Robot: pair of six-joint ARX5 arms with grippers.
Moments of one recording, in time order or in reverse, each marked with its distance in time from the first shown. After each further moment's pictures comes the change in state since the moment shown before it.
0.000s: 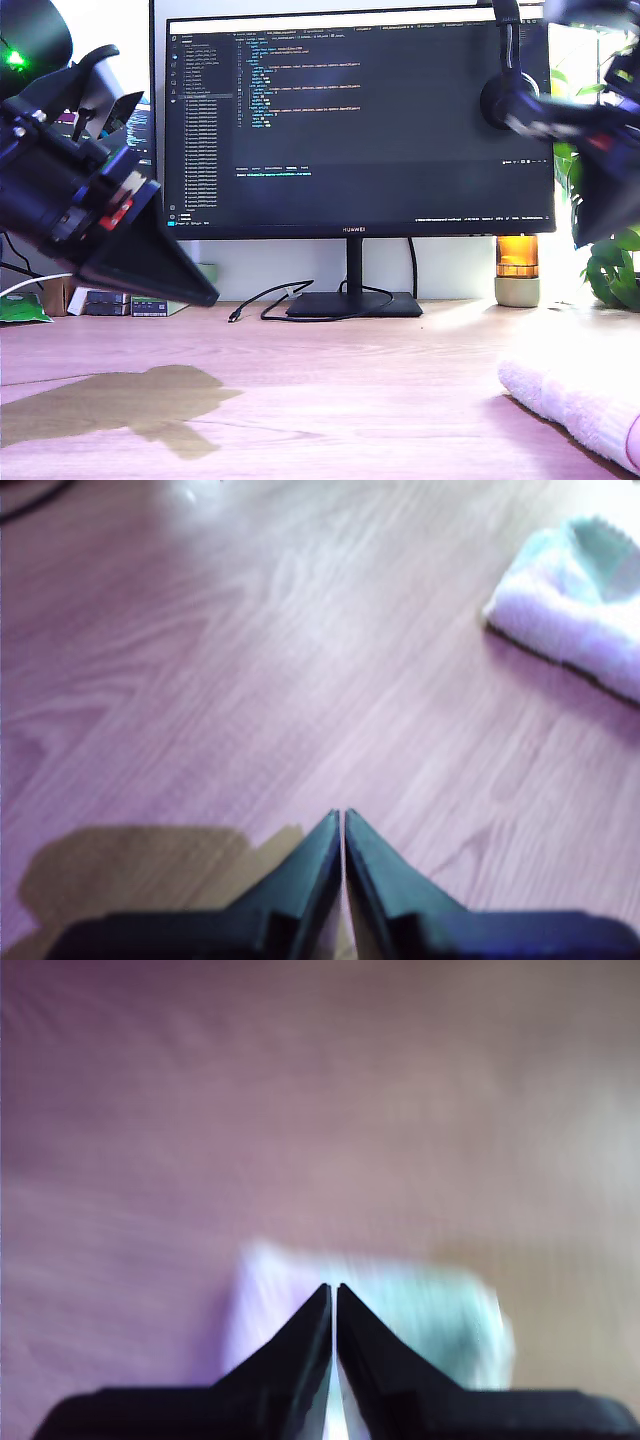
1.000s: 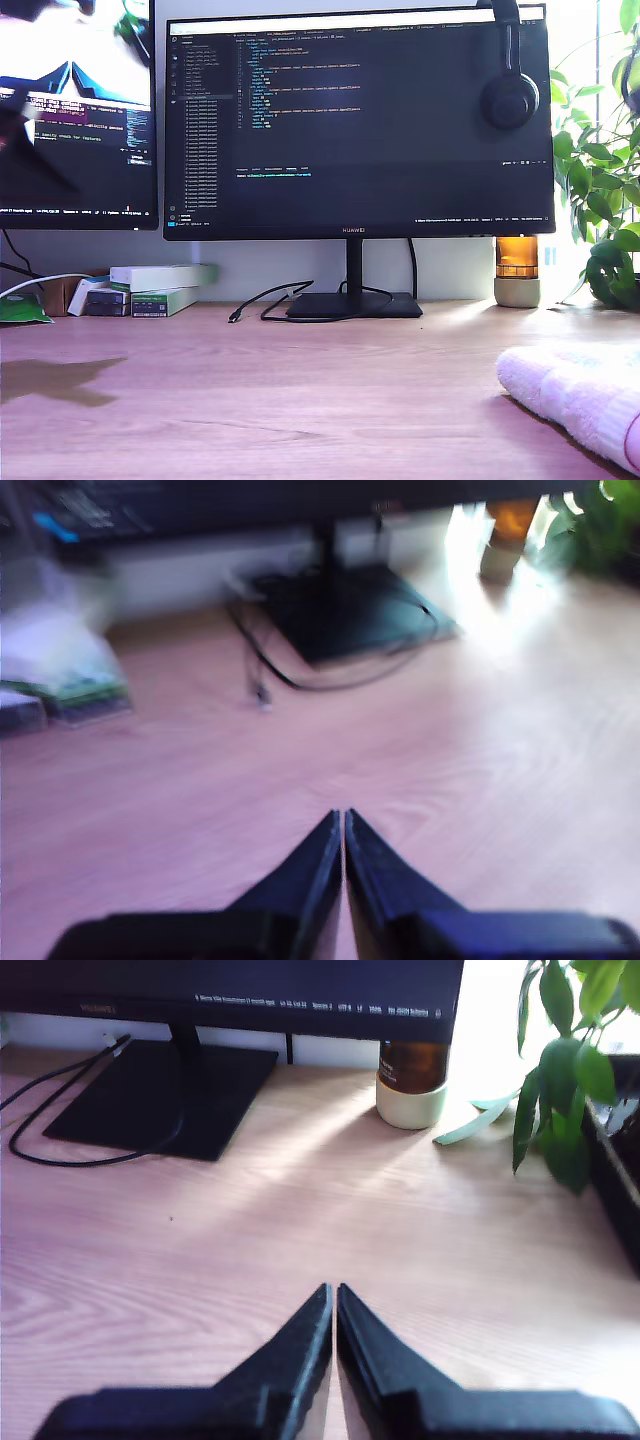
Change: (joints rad) left arm 0.414 -0.286 -0.132 0.167 -0.021 -0.077; right arm -0.671 0.012 -0.114 0.489 -0.488 -0.348
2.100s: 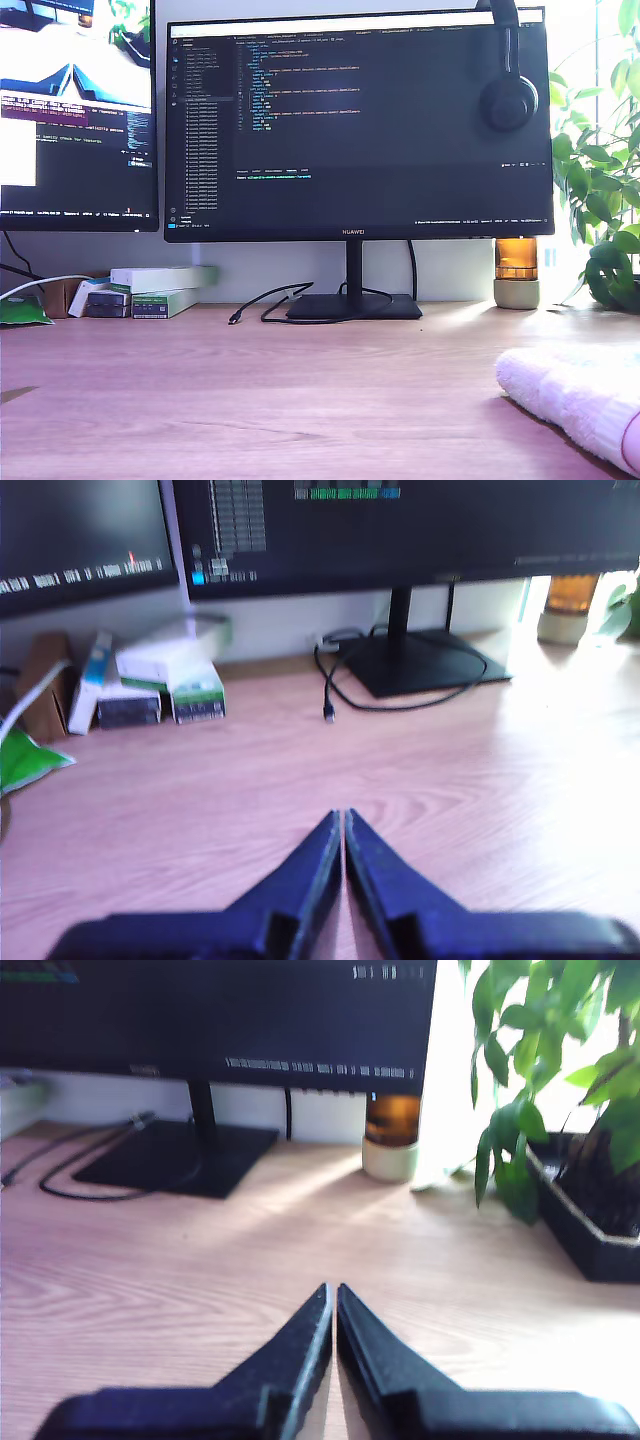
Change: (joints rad) left arm 0.005 -0.581 -0.356 -0.021 -0.123 -0.033; right arm 0.000 -0.669 -0.431 0.055 0.023 0.002
